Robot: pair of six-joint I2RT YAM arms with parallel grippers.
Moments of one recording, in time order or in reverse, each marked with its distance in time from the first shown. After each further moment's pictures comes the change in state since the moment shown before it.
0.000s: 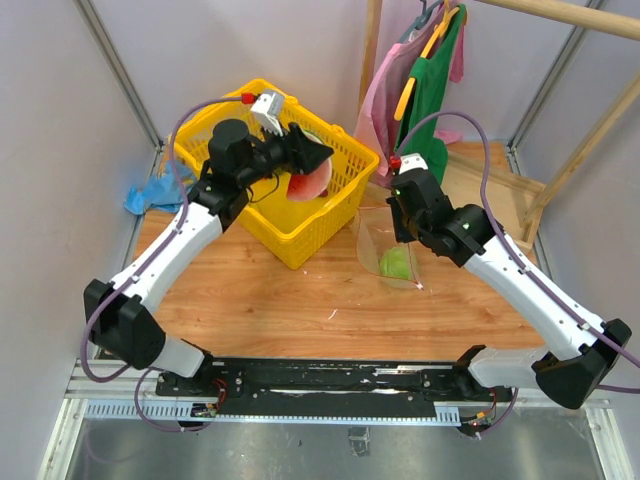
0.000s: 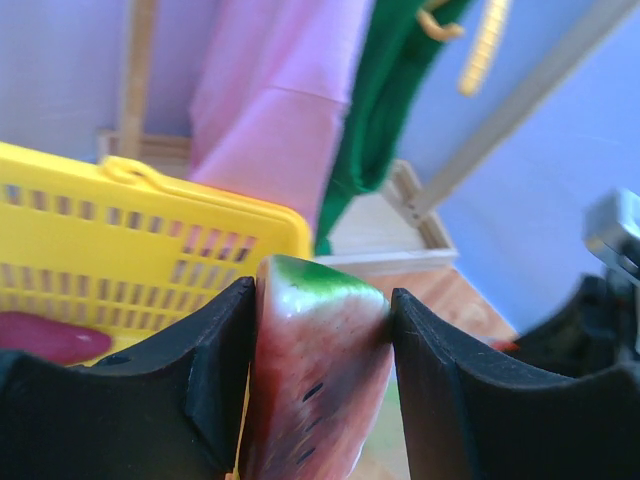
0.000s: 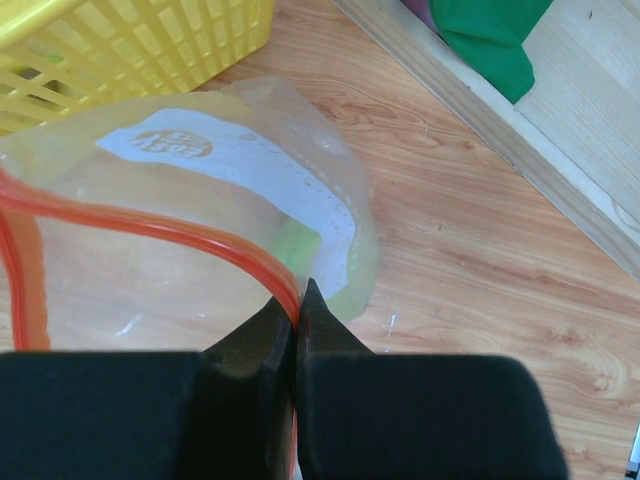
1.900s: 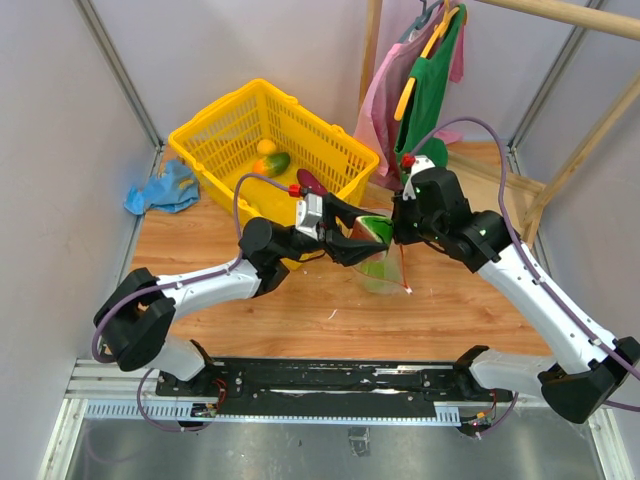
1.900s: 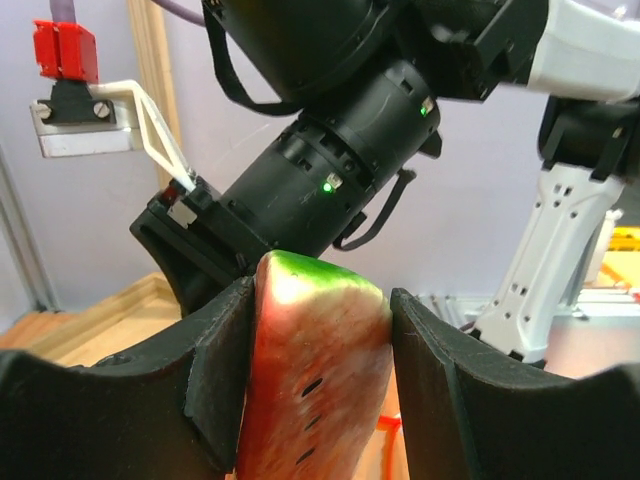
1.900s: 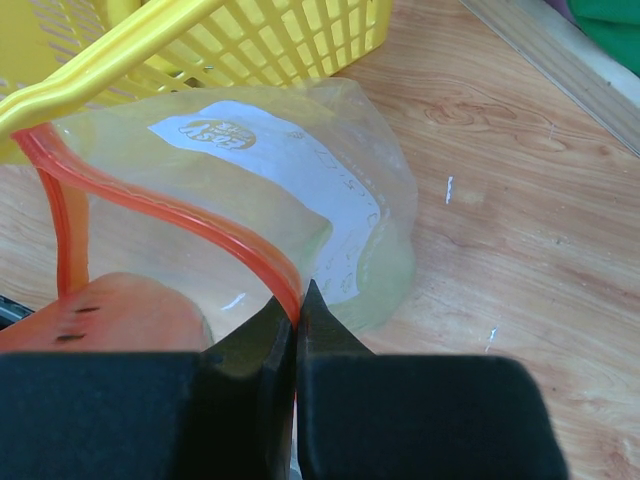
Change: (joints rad) left arm -0.407 -0.014 -0.590 1.186 0.261 0.041; right arm -0.074 -0.078 -0.055 0.084 -0.306 0.078
